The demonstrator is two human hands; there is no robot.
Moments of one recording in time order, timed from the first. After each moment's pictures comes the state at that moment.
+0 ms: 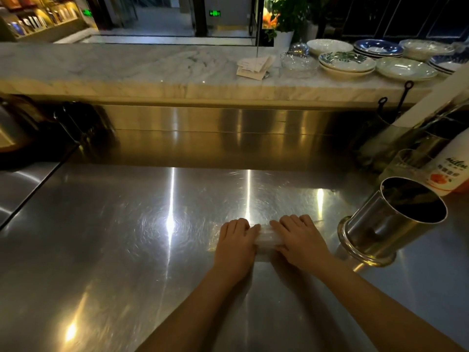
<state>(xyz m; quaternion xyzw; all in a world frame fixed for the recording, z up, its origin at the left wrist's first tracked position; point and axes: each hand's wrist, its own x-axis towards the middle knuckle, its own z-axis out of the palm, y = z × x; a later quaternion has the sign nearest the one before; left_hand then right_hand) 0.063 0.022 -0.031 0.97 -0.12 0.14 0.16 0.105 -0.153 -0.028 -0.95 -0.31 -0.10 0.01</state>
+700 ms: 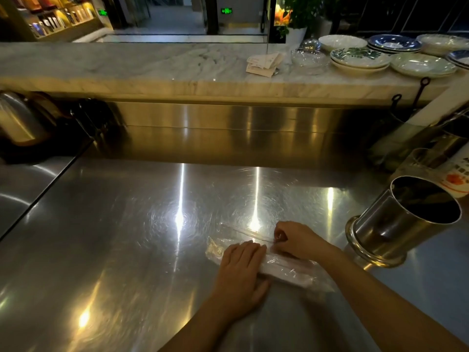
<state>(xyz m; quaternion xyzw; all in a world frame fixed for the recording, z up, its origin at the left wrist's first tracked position) 0.008 0.025 -0.055 0.97 -0.16 0.09 0.16 0.120 -0.136 -0.018 -0.93 -0.17 0.25 0.20</state>
